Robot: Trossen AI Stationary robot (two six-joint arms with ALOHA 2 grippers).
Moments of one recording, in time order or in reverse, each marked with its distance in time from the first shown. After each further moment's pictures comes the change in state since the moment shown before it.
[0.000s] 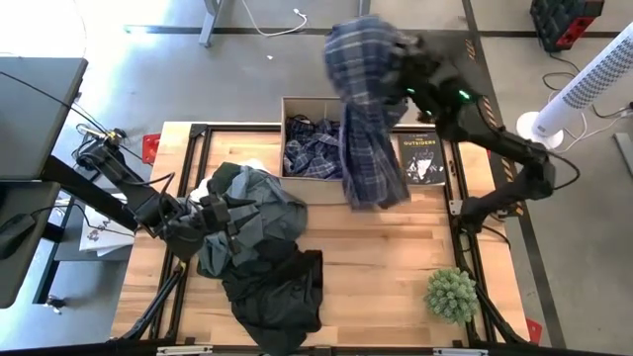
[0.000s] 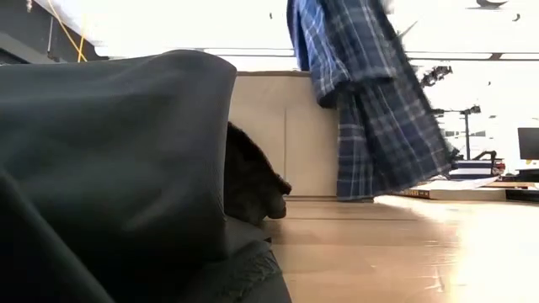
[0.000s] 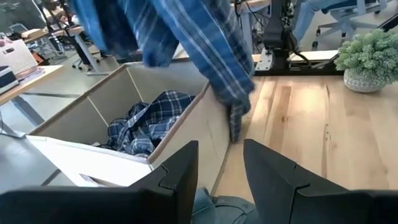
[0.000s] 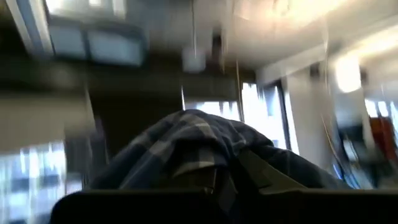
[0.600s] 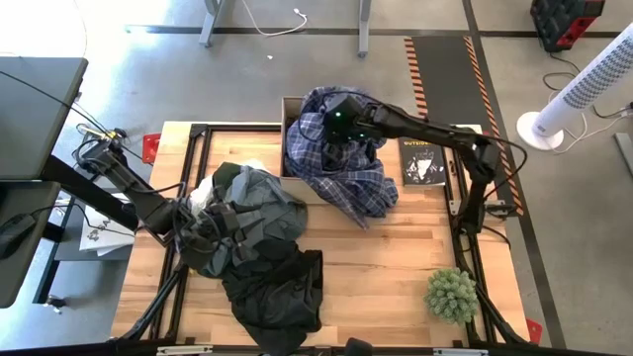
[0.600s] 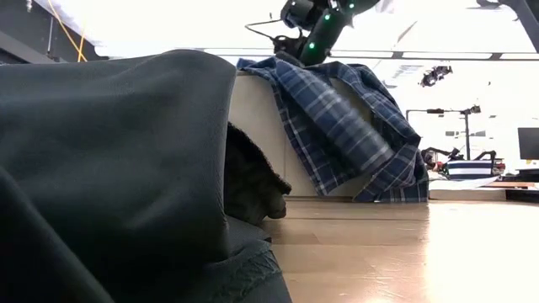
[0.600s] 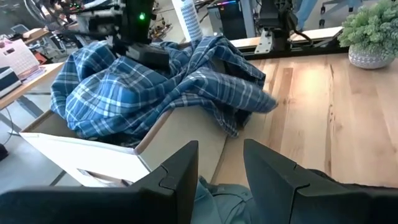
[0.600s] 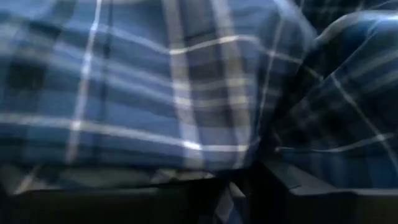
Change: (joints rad) left arm 0.001 0.081 0.000 -0.019 0.009 -0.026; right arm -0.015 0.422 0.124 -1.114 -0.013 -0.070
